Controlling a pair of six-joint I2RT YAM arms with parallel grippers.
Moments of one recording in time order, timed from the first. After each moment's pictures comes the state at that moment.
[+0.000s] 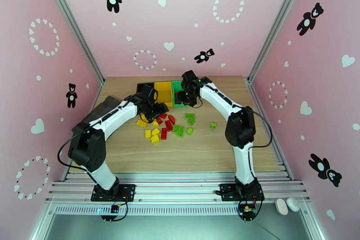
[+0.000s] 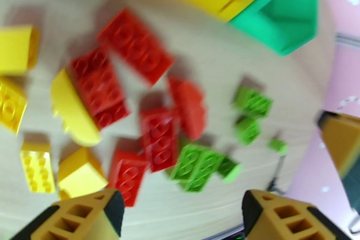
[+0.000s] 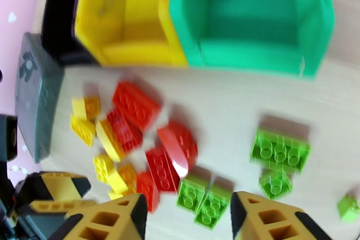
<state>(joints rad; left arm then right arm) -0.47 1.69 1.29 -0.73 0.26 -0.88 0.55 2.03 1.85 -1.00 -0.22 0.49</state>
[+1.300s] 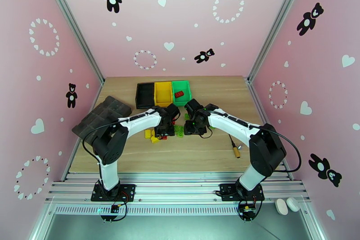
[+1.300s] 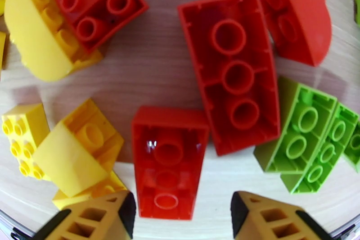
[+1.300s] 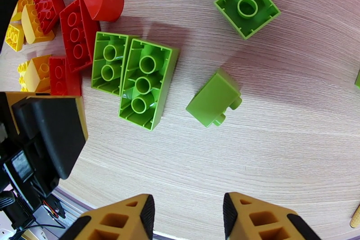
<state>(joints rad) -0.73 1.91 1.34 -0.90 -0.05 -0.81 0.68 1.67 1.22 -0.87 -0.12 0.59</state>
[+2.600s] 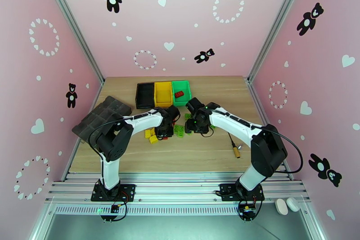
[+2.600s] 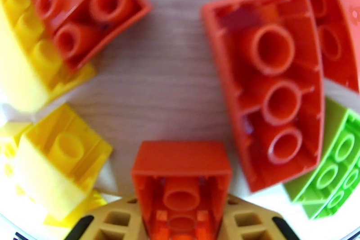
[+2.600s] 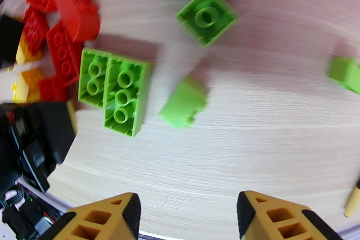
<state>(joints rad) -0.71 1.92 1.31 -0.87 -0.05 -0.80 0.65 1.66 1.29 -0.96 -0.04 0.63</state>
